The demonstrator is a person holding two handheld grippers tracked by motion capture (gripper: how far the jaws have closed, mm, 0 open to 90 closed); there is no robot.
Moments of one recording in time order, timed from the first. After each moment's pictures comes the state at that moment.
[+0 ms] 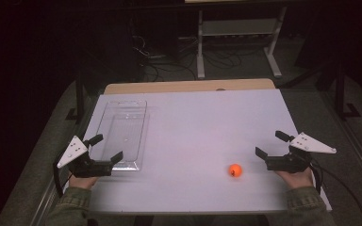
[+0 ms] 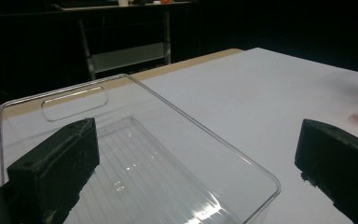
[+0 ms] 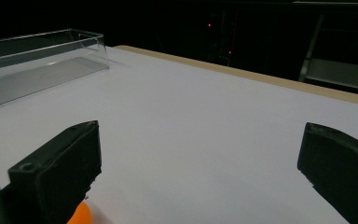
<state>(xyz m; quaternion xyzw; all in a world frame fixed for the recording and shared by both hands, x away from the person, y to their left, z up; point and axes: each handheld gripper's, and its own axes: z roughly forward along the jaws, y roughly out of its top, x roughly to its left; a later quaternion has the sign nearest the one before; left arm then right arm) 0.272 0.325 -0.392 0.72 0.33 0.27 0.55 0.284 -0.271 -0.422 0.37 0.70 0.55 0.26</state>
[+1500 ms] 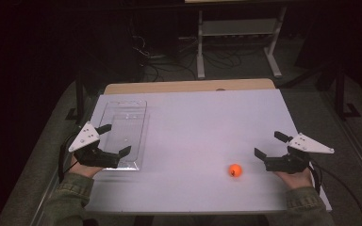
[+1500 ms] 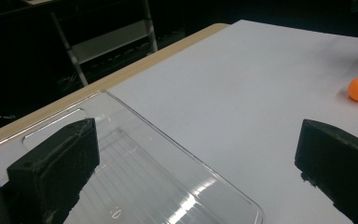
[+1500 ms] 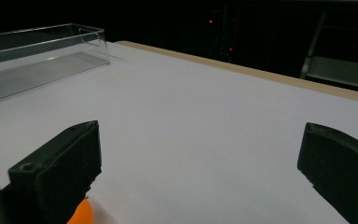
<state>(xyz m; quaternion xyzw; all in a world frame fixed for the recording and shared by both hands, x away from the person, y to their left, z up) 0.288 0.296 -0.350 0.78 0.28 0.26 0.49 0.284 -0.269 -0.423 0.37 0.71 0.54 0.26</state>
